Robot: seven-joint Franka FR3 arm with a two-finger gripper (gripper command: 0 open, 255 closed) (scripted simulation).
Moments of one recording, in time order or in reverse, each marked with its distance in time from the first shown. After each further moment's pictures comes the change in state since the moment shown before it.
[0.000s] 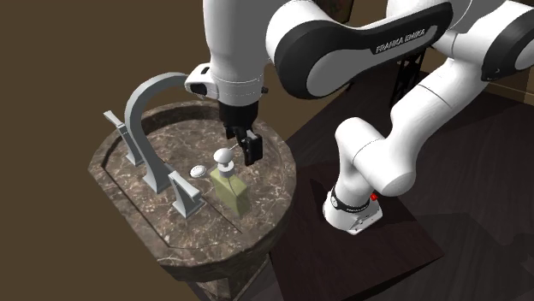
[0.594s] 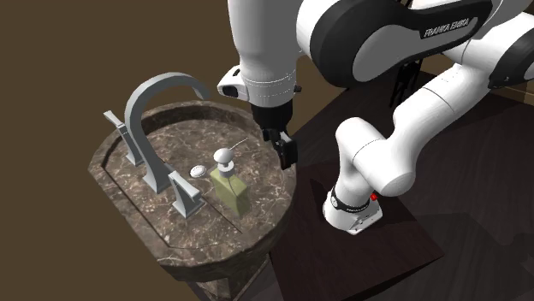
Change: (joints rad) arm -0.018 -0.101 0.077 -0.002 0.104 -0.266 0.177
